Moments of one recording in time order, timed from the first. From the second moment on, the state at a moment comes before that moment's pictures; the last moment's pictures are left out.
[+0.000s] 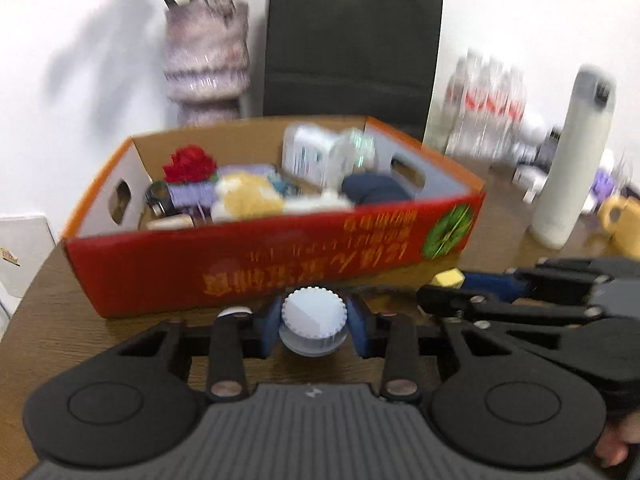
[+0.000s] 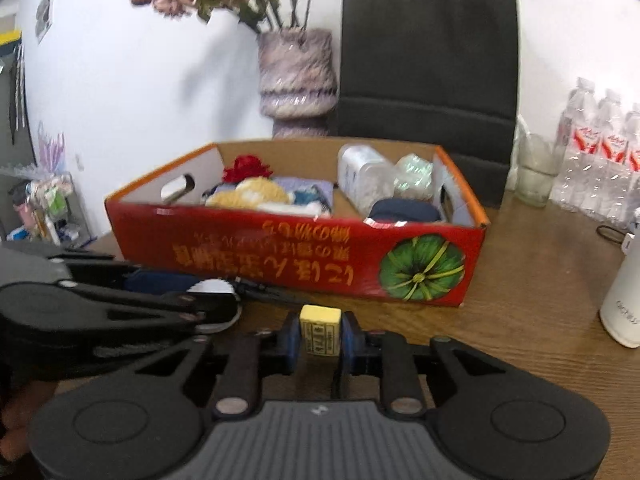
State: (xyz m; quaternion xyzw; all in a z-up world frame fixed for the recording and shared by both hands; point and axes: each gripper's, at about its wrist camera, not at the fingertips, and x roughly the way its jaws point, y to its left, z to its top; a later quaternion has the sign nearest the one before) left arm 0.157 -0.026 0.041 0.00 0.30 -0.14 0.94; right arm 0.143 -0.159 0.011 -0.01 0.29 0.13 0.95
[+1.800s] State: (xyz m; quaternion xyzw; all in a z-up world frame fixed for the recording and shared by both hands) left arm -0.038 0.013 0.133 -0.04 0.18 -0.06 0.98; right arm -0.059 -0.168 0.108 -0.03 0.16 0.12 0.98
